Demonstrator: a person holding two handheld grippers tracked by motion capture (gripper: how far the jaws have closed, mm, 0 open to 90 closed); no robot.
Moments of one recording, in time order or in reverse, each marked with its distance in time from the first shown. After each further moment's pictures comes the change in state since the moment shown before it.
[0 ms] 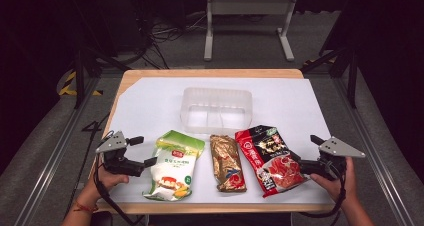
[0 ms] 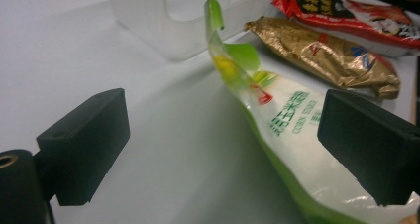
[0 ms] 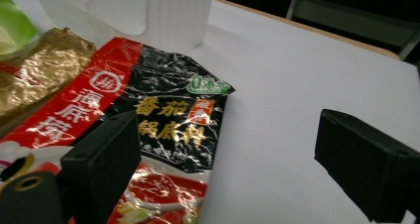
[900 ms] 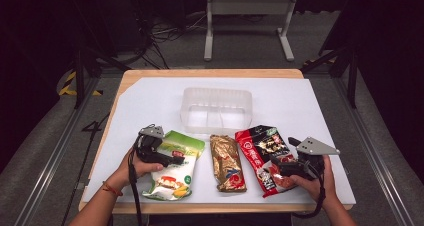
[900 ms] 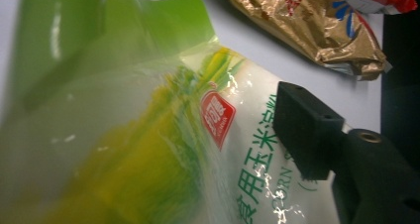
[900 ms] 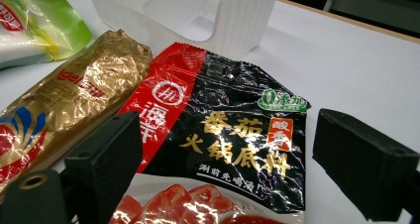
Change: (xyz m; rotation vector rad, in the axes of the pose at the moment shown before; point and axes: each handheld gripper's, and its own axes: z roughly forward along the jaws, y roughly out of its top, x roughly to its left) left arm -0.002 0.024 0.079 0.295 -0.232 -0.049; right arm 0.039 0.012 0.025 0.026 0.096 -0.005
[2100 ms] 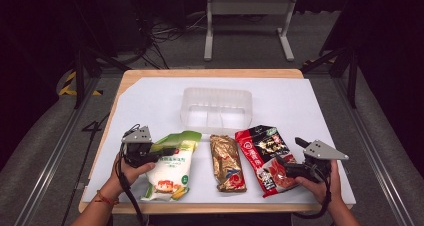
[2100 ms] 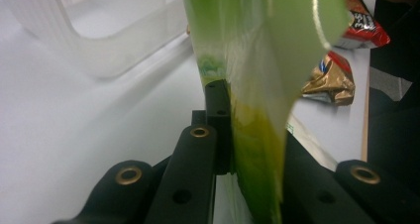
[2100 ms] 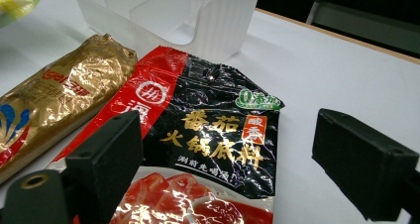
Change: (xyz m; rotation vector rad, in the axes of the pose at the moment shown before) left arm -0.032 -0.003 -0.041 -0.201 0.106 0.098; right arm -0.006 -0.007 -0.013 -0.046 -0.048 -0.019
